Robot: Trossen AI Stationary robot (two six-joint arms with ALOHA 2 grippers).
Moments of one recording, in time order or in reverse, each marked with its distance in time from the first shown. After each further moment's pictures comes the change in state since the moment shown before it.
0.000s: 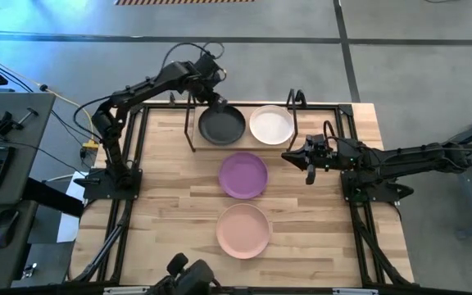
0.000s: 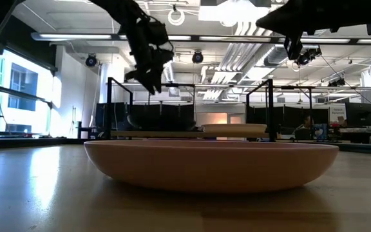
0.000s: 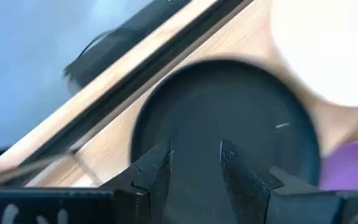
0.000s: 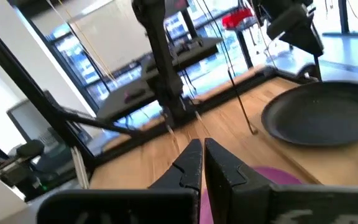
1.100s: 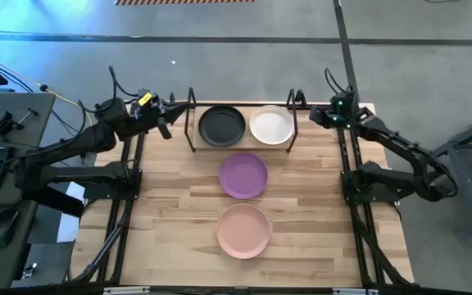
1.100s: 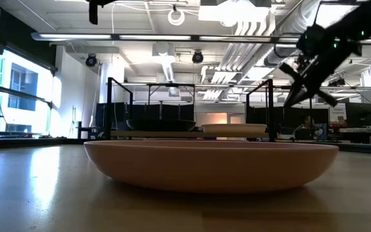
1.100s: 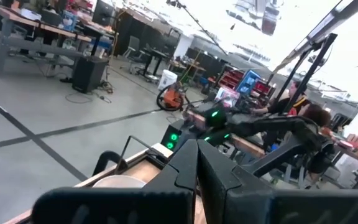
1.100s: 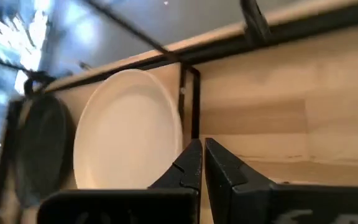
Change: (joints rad) left arm -0.310 -1.086 -0.918 1.036 -0.074 -0.257; right arm -1.024 0.230 0.168 -0.640 -0.304 0.317
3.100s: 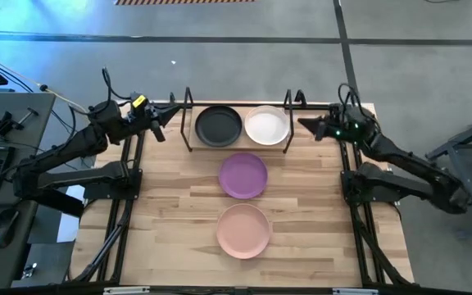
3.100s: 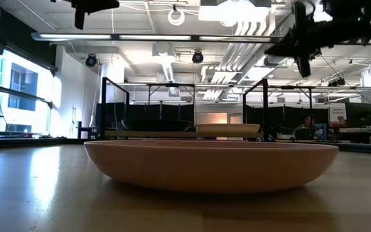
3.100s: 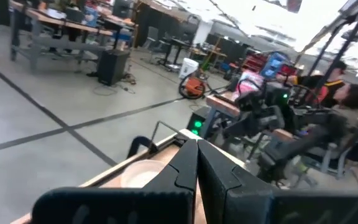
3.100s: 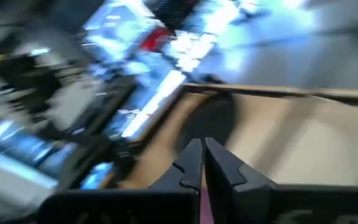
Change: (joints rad) left arm 0.063 -0.116 -0.037 -0.166 0.008 0.073; right arm 0.335 -0.331 -0.120 0.389 -0.104 -0.057
